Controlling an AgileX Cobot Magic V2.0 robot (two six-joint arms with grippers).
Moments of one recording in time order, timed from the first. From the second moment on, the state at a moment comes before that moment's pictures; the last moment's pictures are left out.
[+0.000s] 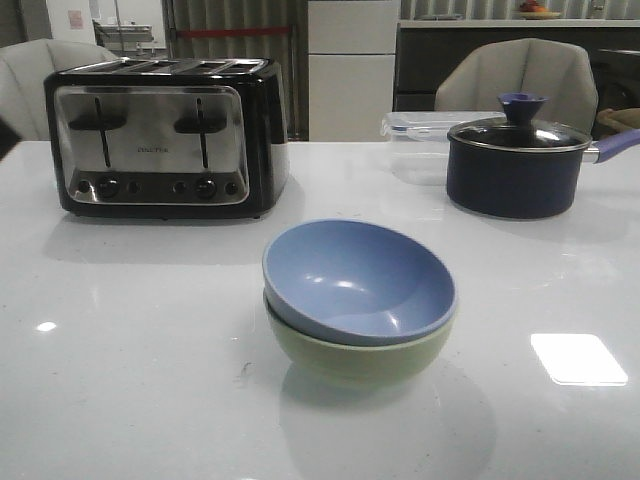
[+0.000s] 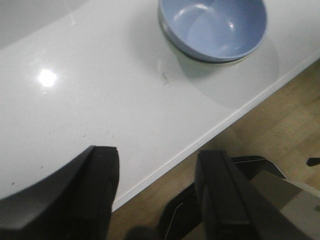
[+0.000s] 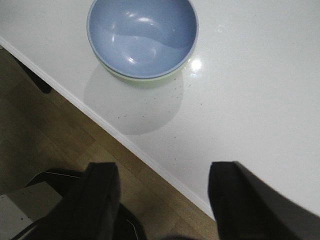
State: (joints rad) left arm -0.71 0.92 -0.81 0.05 0.86 -0.08; right arm 0.48 0.65 -0.62 0.15 0.81 -0.16
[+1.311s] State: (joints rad) left arm -0.71 0.65 -0.68 0.16 0.81 -0.14; right arm 0.48 0.65 -0.62 0.14 0.81 -0.16
